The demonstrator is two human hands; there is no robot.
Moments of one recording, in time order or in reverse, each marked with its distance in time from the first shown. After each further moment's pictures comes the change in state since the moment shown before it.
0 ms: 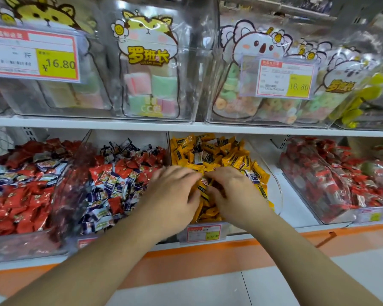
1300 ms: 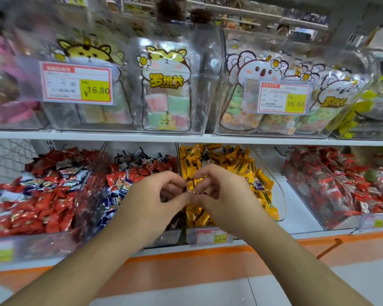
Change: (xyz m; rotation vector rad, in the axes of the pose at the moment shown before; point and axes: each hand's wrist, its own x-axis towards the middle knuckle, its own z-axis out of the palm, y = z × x) left_hand -0.041 -0.011 -0.048 -0.550 0.179 -0.244; right_hand -0.008 -0.076 -0.035 0.446 -0.017 0.150
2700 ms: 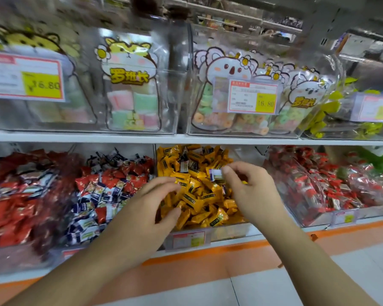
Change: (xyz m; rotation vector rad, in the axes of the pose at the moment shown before) left_hand 0.000 -0.004 0.032 0.217 -0.170 0.165; right_hand -0.005 0.056 -0.060 -0.076 0.345 0.053
